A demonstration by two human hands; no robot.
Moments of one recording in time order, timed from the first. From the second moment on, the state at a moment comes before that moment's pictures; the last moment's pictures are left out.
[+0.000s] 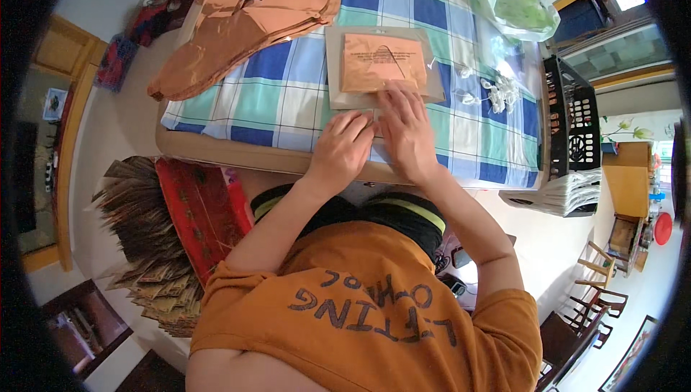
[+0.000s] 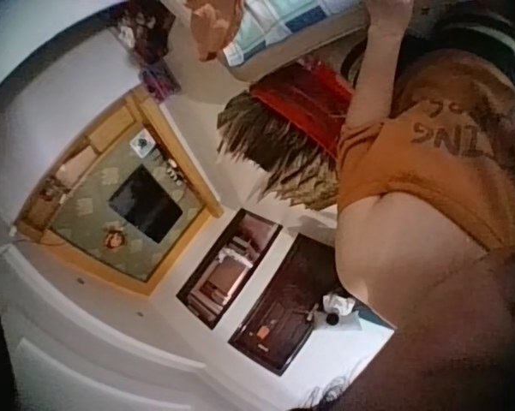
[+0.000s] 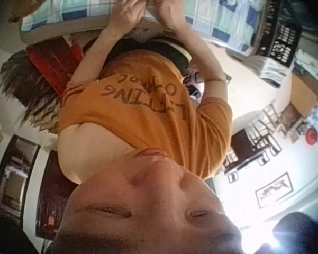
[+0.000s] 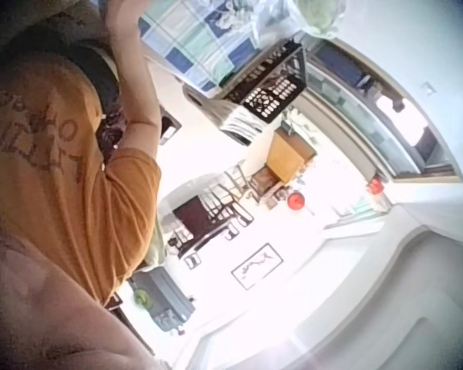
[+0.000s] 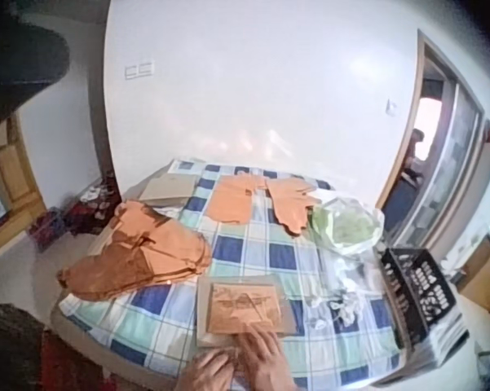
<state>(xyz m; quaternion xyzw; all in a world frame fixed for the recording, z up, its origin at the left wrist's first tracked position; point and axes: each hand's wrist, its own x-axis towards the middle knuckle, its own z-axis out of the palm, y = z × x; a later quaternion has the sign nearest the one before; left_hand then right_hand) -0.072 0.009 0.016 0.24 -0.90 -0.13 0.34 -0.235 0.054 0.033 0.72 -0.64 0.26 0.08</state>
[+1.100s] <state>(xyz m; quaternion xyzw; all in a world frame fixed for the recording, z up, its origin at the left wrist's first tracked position) -0.146 -0.048 0.015 0.26 -0.94 -0.10 0.20 -0.521 0.193 0.028 0.32 -0.92 0.16 0.17</state>
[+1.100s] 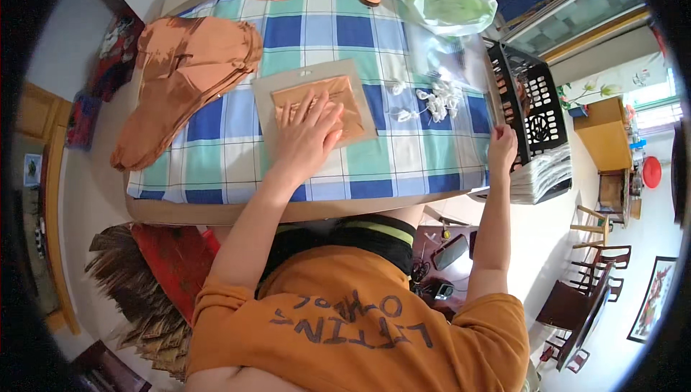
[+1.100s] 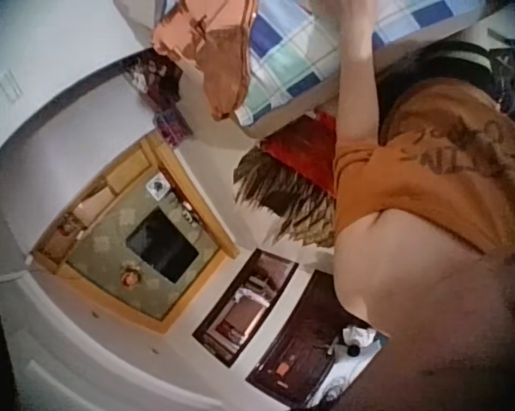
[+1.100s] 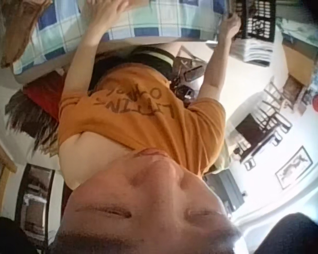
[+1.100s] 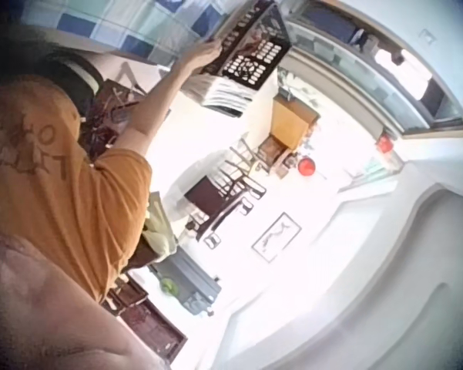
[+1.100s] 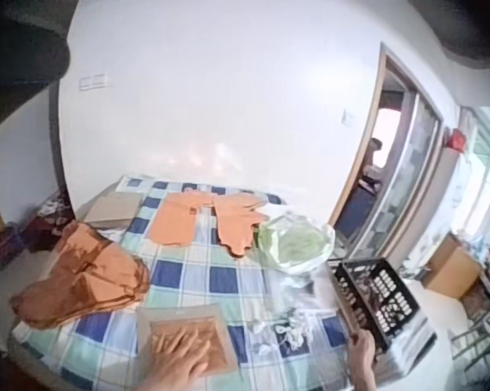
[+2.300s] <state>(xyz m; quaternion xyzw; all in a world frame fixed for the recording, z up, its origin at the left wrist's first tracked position) -0.143 -0.040 0.026 0.24 -0.94 -0.10 0.22 -0.298 0.107 0.057 0.48 -0.82 0.28 -0.16</state>
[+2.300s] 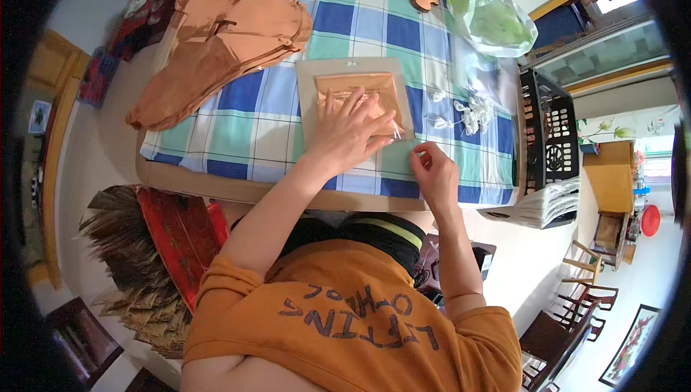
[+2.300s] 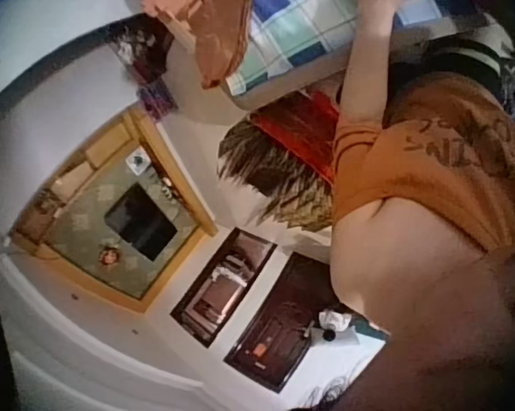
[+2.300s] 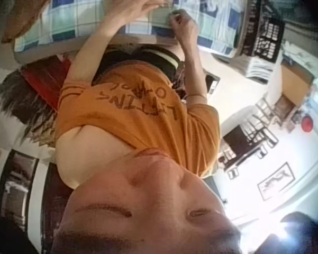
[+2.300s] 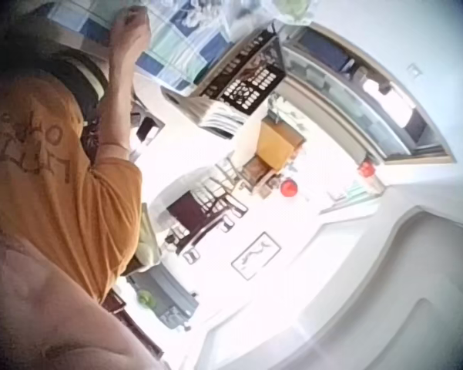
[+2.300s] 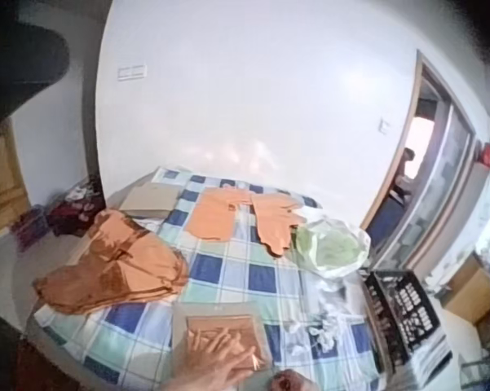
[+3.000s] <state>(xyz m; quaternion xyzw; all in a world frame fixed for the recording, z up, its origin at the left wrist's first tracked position) -0.143 -0.040 0.018 0.24 -0.94 -0.10 0.23 -0.291 0.107 0.041 0.57 -0.74 0.34 0.03</state>
